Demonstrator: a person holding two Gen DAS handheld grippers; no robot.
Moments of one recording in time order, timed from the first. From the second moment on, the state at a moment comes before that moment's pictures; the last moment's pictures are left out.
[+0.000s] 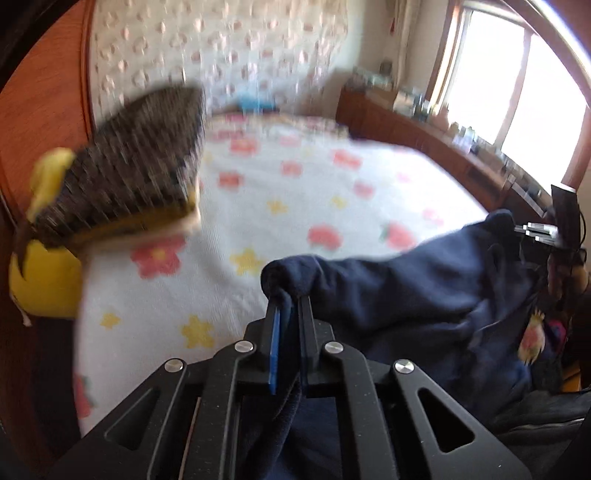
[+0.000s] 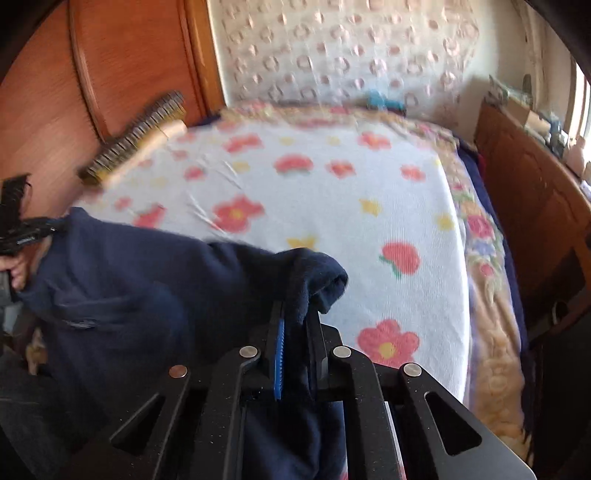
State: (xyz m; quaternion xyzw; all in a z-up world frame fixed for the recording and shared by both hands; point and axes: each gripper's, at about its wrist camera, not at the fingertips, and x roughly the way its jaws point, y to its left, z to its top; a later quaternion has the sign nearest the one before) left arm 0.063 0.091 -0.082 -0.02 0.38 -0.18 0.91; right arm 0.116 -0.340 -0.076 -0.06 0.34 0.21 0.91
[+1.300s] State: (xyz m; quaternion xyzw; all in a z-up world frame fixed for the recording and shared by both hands) left arm 0.084 0.094 0.166 0.04 0.12 -0.17 0.98; right arm 0.029 -0.334 0.200 -0.15 0.10 0.15 0.97
